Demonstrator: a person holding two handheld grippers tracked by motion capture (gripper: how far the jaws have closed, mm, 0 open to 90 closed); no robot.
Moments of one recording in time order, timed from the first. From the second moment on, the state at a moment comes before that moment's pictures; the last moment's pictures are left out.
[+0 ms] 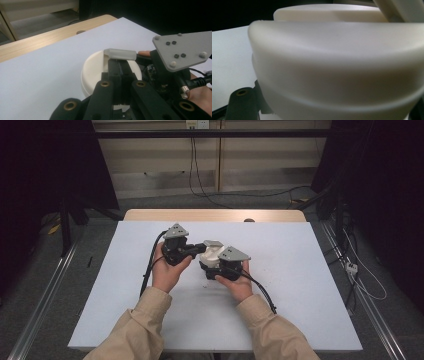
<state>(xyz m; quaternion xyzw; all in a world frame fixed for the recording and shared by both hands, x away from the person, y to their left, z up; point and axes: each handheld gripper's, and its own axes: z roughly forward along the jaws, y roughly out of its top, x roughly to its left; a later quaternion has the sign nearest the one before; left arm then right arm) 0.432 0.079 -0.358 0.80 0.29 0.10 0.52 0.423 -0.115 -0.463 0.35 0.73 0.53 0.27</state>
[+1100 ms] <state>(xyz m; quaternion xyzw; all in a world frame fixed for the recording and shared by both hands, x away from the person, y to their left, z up) 0.440 0.067 -0.345 0.80 0.29 0.10 0.52 0.423 -0.115 -0.463 0.35 0.73 0.53 0.27</state>
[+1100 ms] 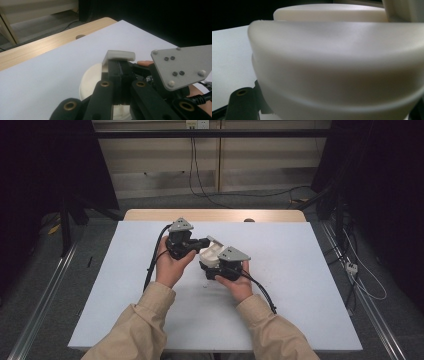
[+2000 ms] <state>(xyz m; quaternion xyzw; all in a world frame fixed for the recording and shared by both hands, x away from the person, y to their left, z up) 0.445 0.054 -0.338 0.81 0.28 0.10 0.51 0.423 -0.115 -0.463 0.35 0.73 0.53 0.27</state>
